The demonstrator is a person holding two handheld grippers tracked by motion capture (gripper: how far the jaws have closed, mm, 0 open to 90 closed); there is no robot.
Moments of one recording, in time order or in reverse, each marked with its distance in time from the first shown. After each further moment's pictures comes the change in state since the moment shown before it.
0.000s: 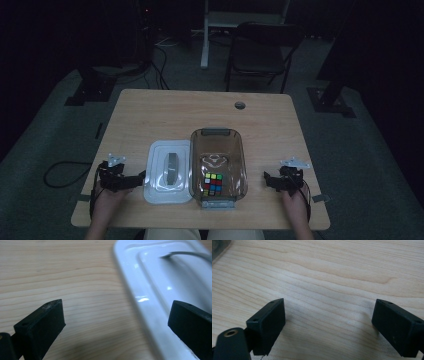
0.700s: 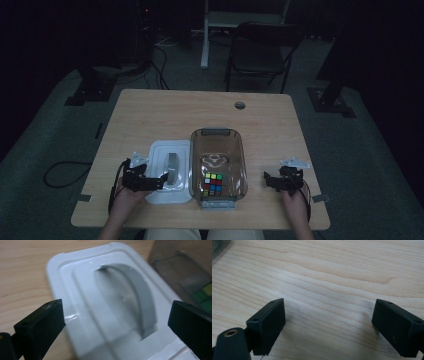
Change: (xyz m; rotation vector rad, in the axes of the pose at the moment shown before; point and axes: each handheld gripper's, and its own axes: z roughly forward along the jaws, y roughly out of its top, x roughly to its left) left arm -0.058 0.018 0.005 -0.032 -0.183 0.126; right arm 0.000 0.000 0.000 0.000 0.000 0.000
